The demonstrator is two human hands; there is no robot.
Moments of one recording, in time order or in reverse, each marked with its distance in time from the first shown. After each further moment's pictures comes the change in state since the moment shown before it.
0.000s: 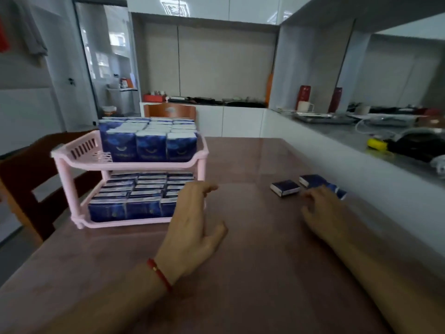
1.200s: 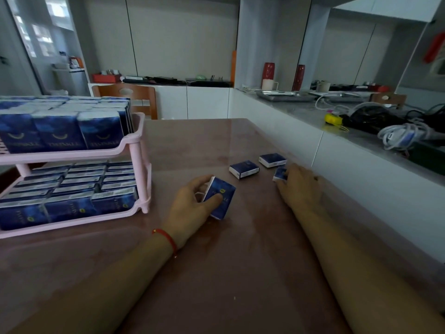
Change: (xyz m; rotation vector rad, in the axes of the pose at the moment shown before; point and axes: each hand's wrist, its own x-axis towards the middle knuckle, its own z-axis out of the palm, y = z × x) left_hand 0.046 0.003 0.121 -0.657 -0.152 -0.593; right_hand 0.028 0.049 0.000 -0.340 -0.023 0.283
